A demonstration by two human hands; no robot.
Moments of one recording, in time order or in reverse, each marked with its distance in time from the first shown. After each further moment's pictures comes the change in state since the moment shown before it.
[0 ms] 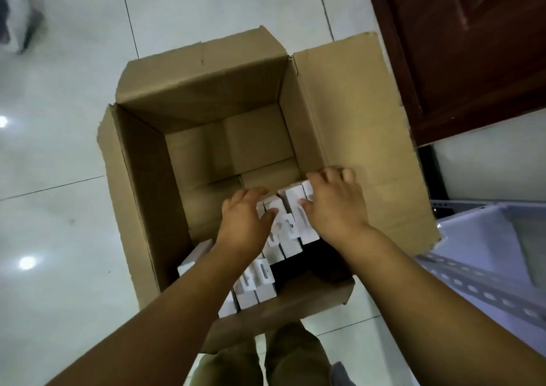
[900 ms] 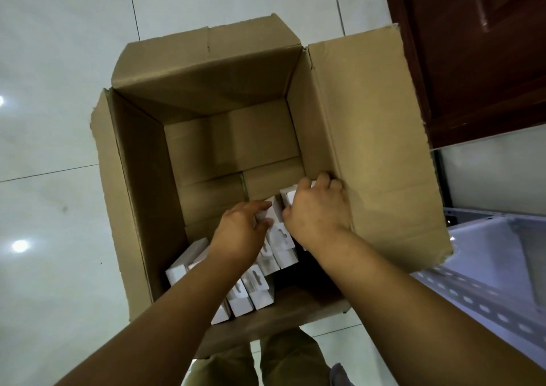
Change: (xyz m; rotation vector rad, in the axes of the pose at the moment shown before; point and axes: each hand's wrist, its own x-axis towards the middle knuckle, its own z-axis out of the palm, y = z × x) left_hand 0.008 -0.022 0.011 -0.060 -0.070 -0.013; right_hand 0.016 -0.035 0.020 -0.137 -0.120 0.072
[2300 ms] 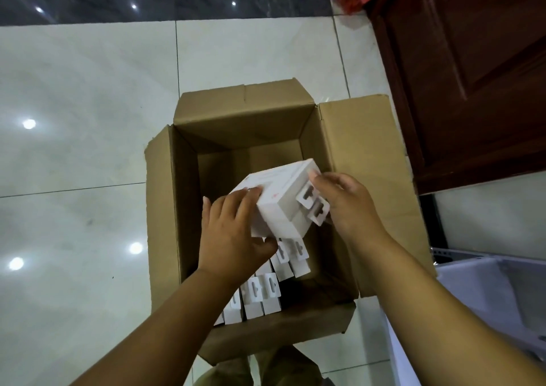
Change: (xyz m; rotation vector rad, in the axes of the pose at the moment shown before) left_hand -0.055 0.009 -0.056 0.338 0.527 0.381; right_hand -0.063 0.010 -0.098 1.380 0.005 0.094
